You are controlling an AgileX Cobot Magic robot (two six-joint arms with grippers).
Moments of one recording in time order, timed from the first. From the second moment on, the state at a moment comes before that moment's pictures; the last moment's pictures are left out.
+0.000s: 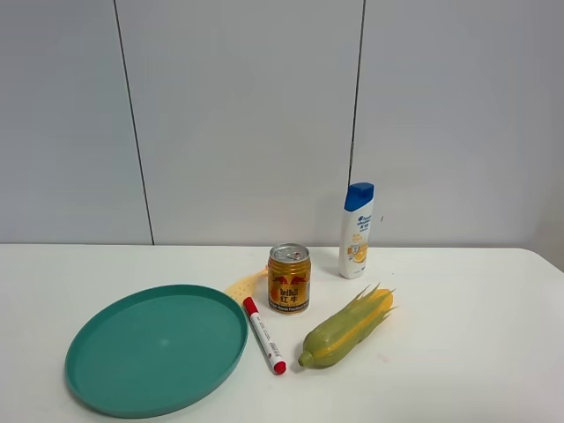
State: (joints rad) left arm 0.06 -0.01 -0.51 -0.02 1.06 -0.01; right arm -0.02 0.38 -0.74 0.01 0.99 -0.13
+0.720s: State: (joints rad) left arm 0.06 -0.01 -0.51 -0.02 1.06 -0.01; right arm -0.01 1.08 -1.04 0.22 0.75 -0.35
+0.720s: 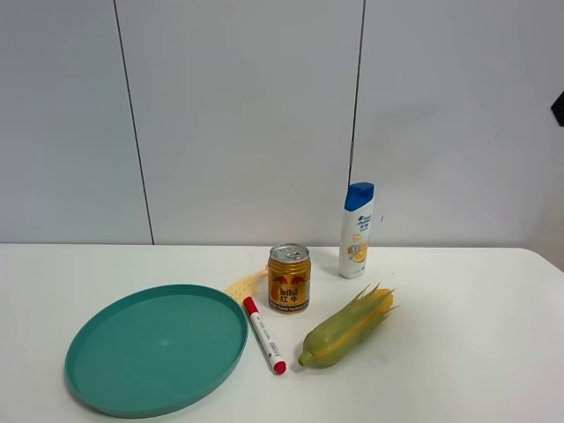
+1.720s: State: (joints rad) left arm 0.06 -0.01 -0.51 -0.02 1.06 -0.01; right arm 0.17 1.68 -1.05 0.30 0.18 -0.49
